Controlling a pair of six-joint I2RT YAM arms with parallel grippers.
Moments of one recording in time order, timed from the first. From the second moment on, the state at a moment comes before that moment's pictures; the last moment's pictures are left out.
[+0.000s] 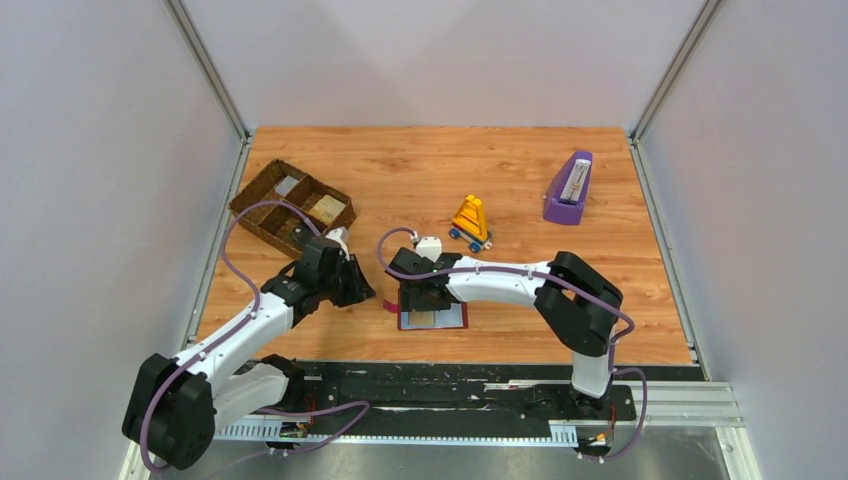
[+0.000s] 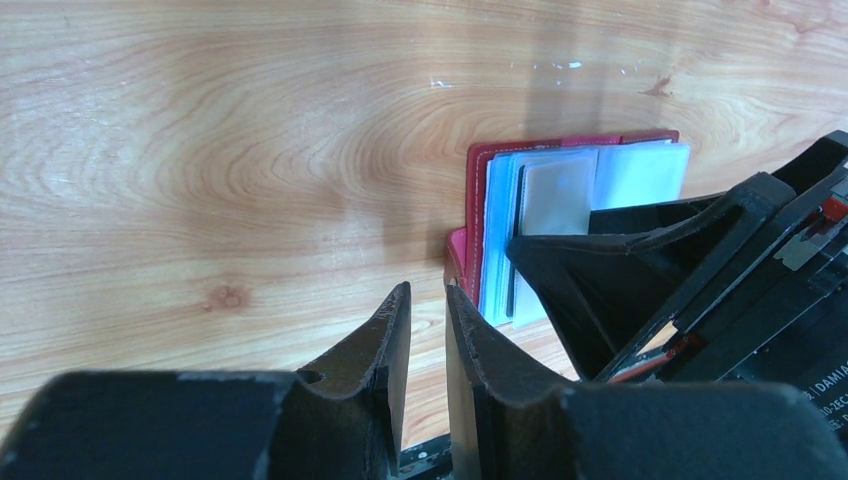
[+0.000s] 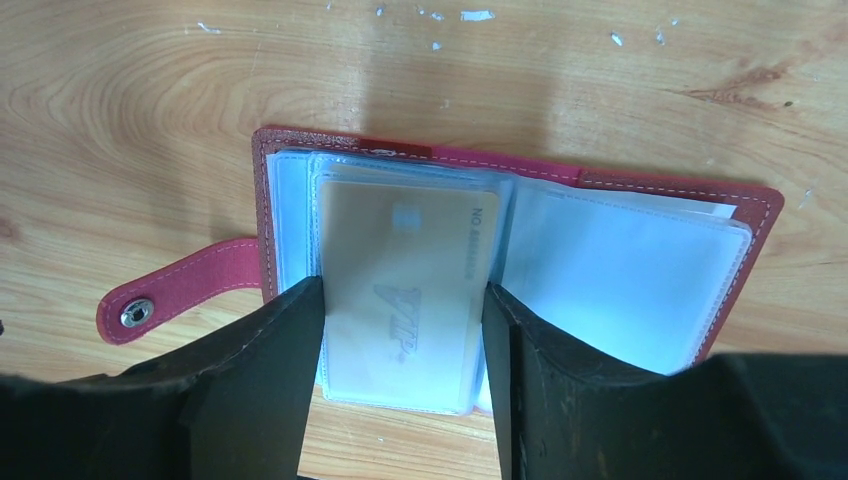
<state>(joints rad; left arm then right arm) -0.45 1.02 0.52 -0.34 0.16 -0.68 1.06 1.89 1.25 -0.56 0.28 0.93</state>
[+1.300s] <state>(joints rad) -0.46 1.37 0.51 0.04 0.55 -0.71 0.90 1.58 0.74 0.07 -0.12 0.90</state>
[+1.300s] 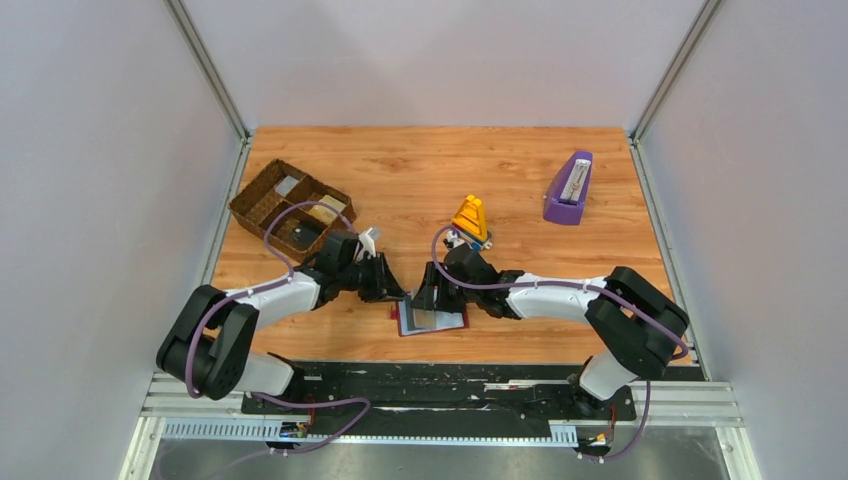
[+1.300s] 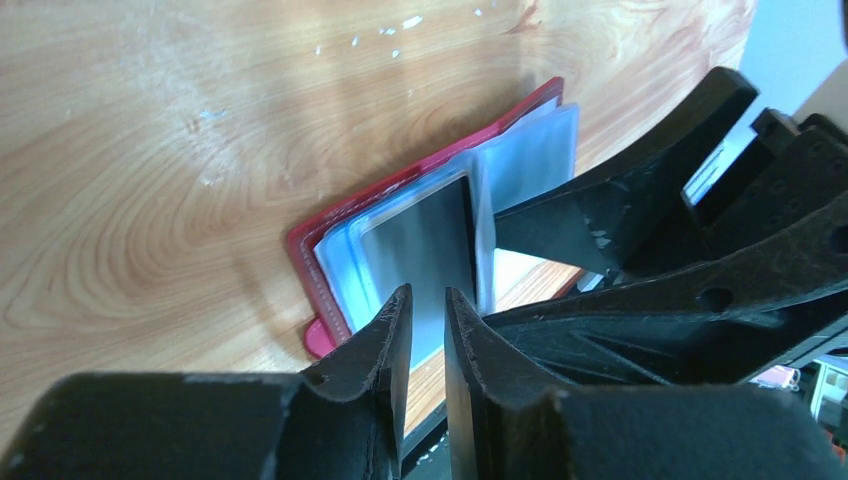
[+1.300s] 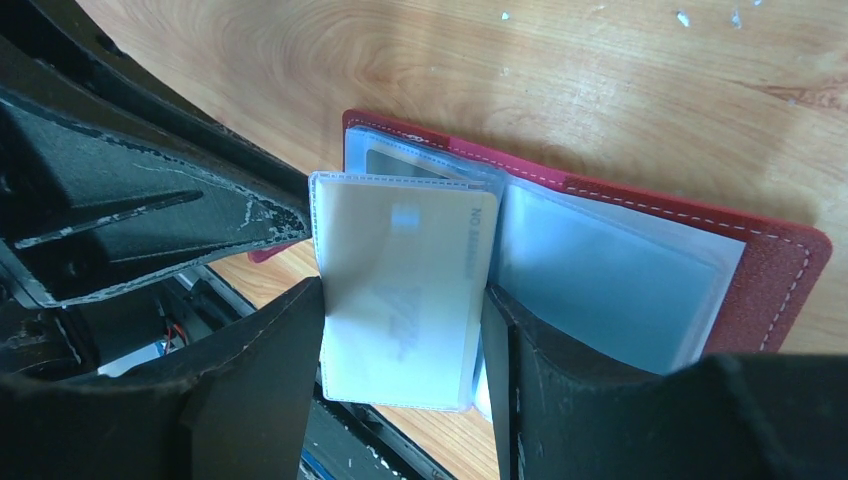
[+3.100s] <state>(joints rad) -0.65 1.49 0.63 0.08 0.46 -0.80 0.84 1.30 0.72 -0.12 -0.04 0.79</state>
